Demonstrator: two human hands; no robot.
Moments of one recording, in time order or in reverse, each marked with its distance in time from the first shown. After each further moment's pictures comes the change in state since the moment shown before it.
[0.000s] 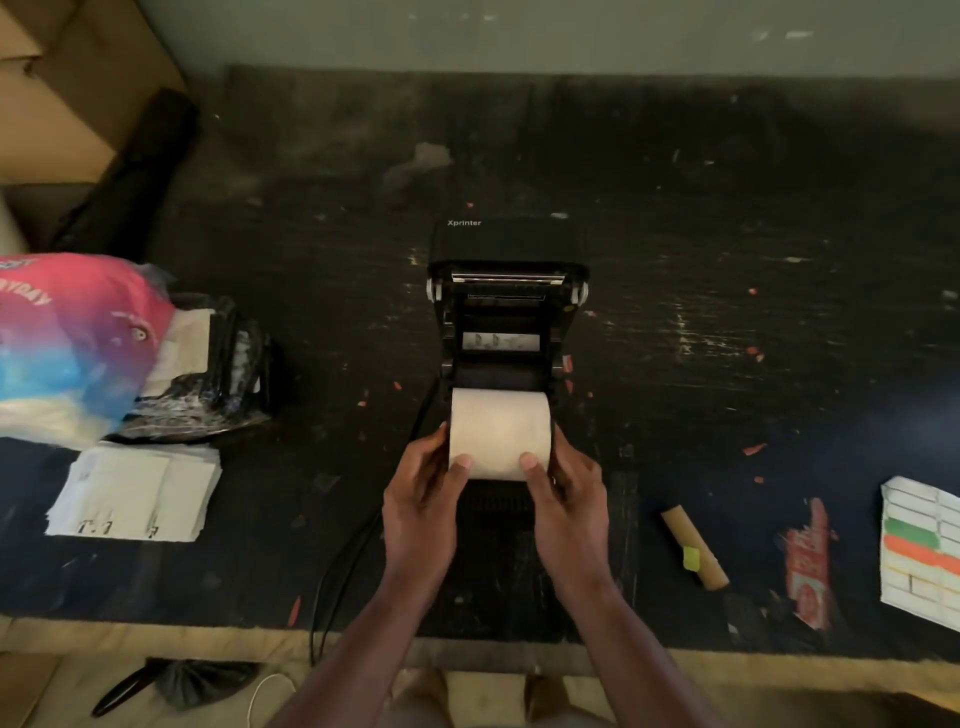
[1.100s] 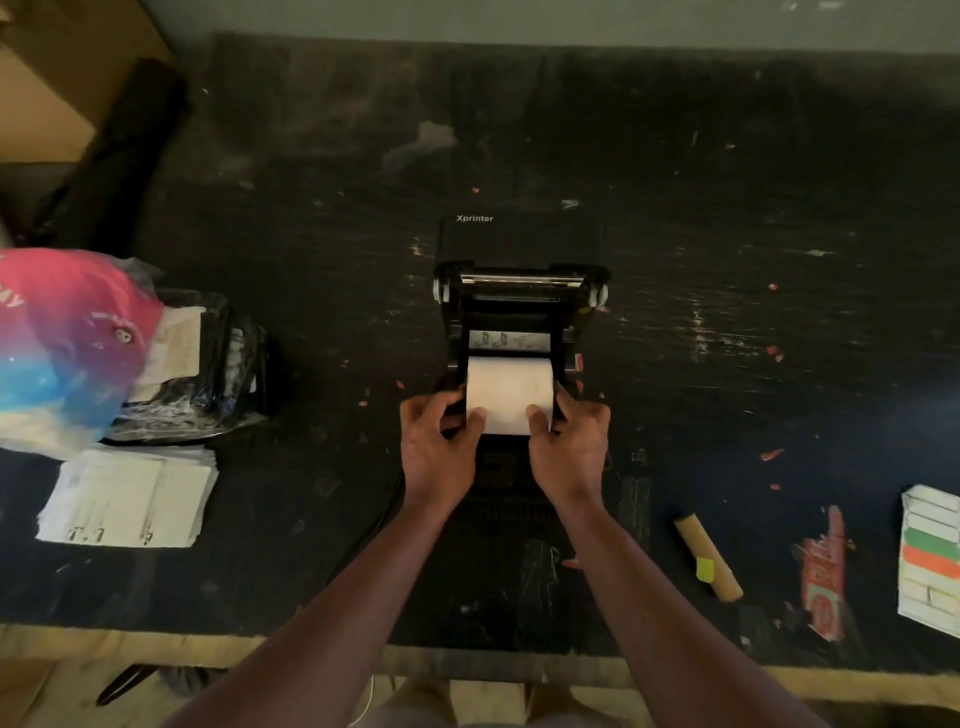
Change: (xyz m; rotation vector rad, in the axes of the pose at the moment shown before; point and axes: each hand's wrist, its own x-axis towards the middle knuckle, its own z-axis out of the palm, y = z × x) left_hand 0.090 -0.026 0.019 0.458 0.027 0.001; right_hand 0.090 -0.008 0.026 -0.377 0.154 0.010
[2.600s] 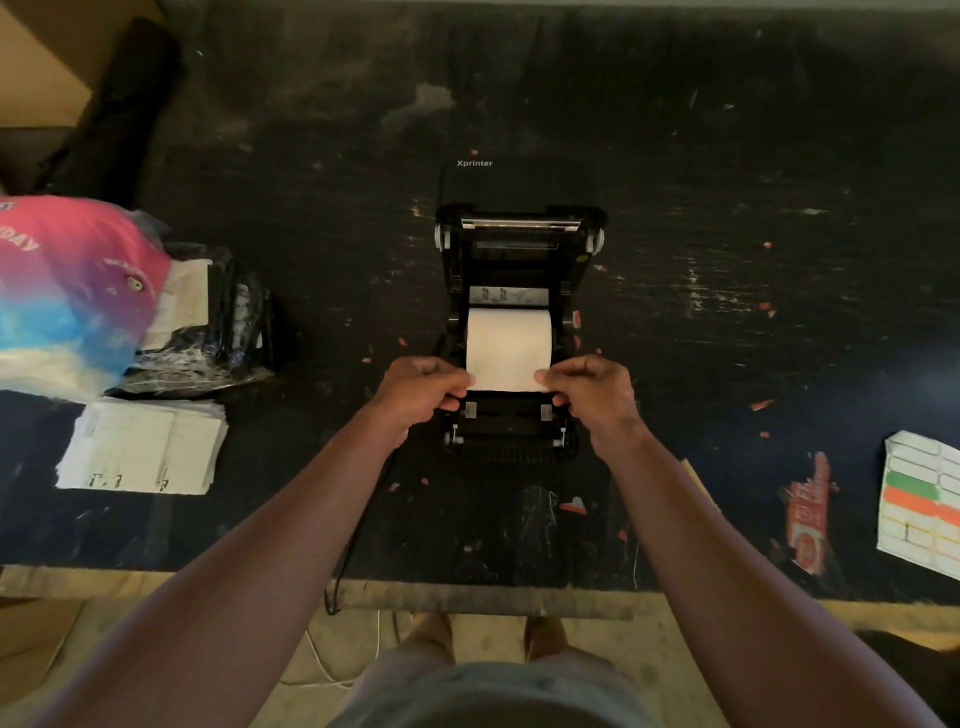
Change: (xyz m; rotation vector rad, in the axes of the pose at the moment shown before) left_hand 0.020 0.015 -0.047 -0.068 -0.431 -0.395; right_hand 0.005 0.000 -0.044 0.254 -0.242 0.250
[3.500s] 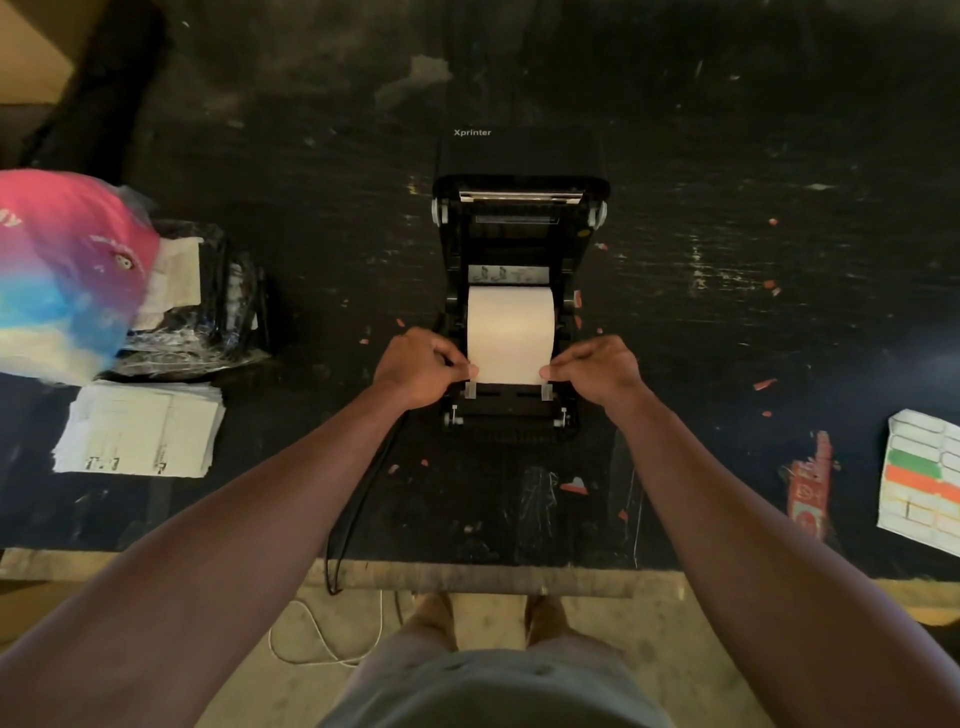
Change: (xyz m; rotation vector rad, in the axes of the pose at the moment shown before) left_hand 0.019 -0.005 0.000 0.536 0.045 0.312; right_hand 0.018 0.000 -0.009 -0.443 -0.063 -0.049
